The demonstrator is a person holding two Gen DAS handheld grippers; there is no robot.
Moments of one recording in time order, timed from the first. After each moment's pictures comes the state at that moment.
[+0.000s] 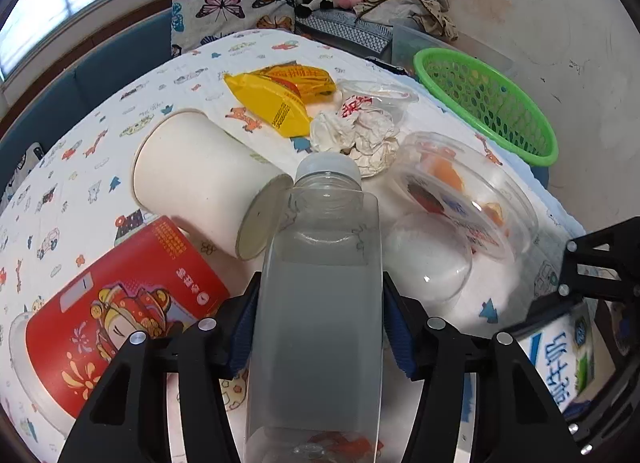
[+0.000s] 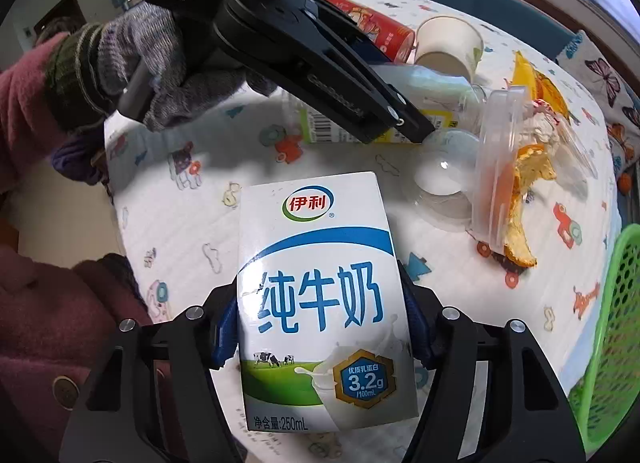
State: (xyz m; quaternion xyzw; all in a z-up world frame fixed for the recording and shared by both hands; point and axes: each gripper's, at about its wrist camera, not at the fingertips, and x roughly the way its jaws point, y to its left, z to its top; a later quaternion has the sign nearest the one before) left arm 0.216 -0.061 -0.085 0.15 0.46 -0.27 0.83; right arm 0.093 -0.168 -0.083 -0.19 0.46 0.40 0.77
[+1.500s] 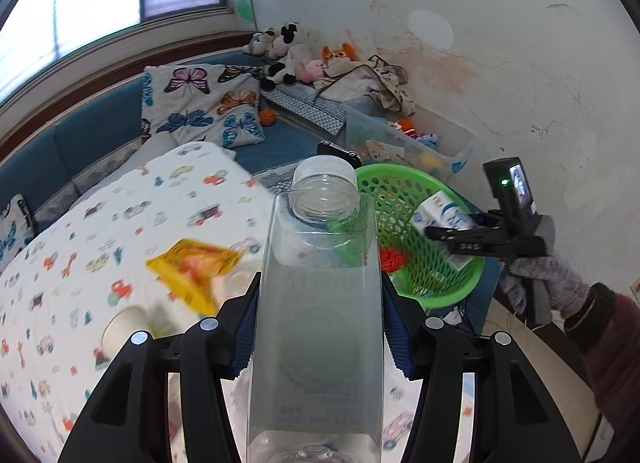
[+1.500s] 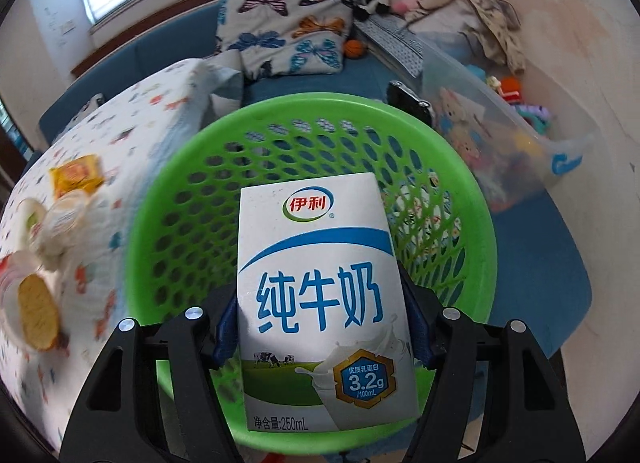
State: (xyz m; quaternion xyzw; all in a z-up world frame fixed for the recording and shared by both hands) left arm 0.222 -0.184 0.039 0.10 0.38 -0.33 0.86; right arm 0.219 -0.493 -0.086 0.08 0.47 -0.04 0.88
